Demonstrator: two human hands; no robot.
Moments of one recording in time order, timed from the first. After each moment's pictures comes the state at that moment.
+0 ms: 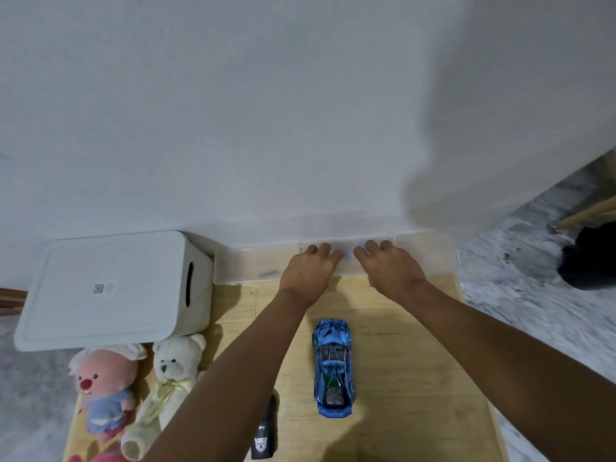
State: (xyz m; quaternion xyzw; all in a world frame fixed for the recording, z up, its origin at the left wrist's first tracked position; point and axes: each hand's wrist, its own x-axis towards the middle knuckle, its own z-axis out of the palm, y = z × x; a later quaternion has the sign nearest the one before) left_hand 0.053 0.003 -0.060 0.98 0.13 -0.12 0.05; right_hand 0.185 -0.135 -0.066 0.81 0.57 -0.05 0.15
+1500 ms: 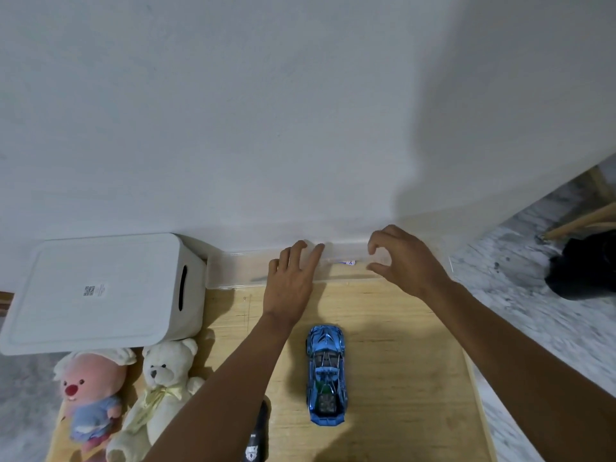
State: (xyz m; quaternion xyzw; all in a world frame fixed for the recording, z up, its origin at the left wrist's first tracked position) left_hand 0.027 0.003 -0.092 0.96 0.26 -0.03 0.06; right_hand 0.217 -0.156 -0.035 0.84 0.47 -0.16 -0.21
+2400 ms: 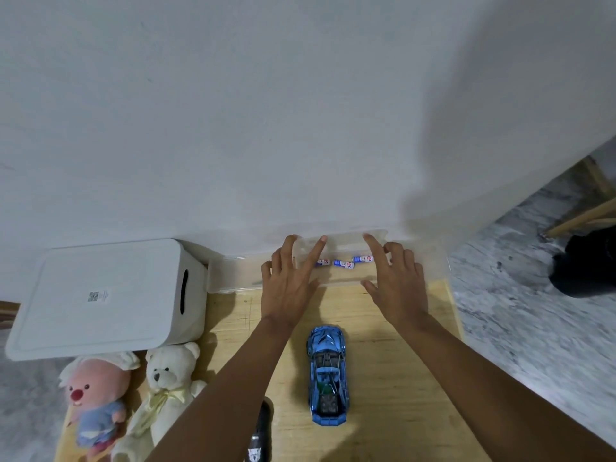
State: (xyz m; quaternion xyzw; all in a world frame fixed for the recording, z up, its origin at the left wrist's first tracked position) left_hand 0.021 0.000 -0.089 0.96 0.28 0.07 0.01; right_hand 0.163 -0.168 -0.074 0.92 0.39 0.03 -0.06
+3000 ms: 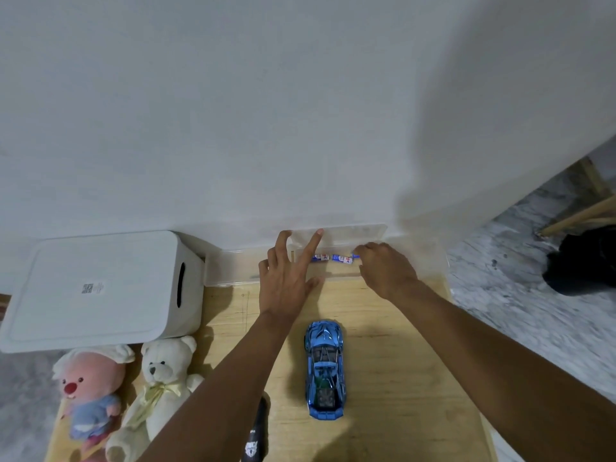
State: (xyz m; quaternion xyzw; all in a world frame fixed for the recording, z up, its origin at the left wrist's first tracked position) left_hand 0.020 -0.001 -0.089 0.95 0.30 0.05 0.05; right_hand 0.189 -0.135 -0.064 0.88 0.45 -0.16 -0.02
